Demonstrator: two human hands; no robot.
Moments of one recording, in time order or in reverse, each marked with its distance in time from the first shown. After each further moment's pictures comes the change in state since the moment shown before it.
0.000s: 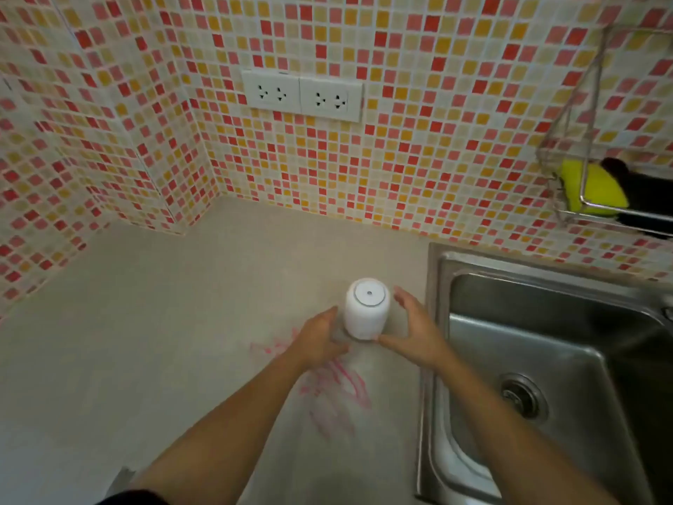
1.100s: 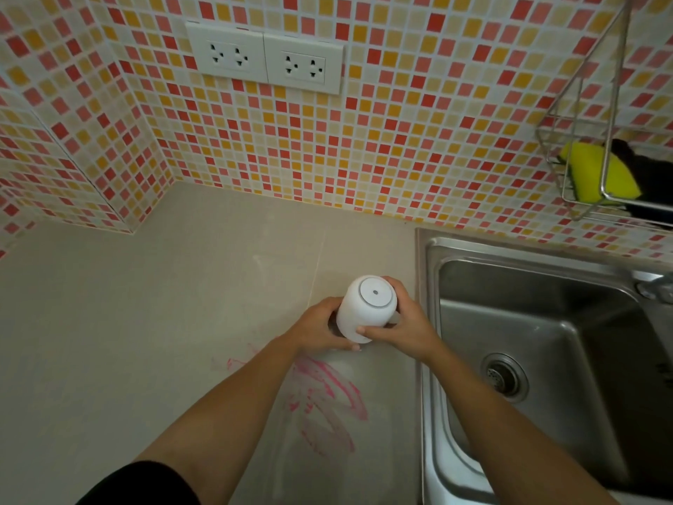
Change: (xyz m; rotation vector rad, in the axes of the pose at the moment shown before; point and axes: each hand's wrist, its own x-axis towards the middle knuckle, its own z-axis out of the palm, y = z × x) left_hand 0.052 -0.003 -0.005 -0.150 -0.188 0.152; right_hand 0.024 -0.004 0.004 0.310 -0.004 0.042
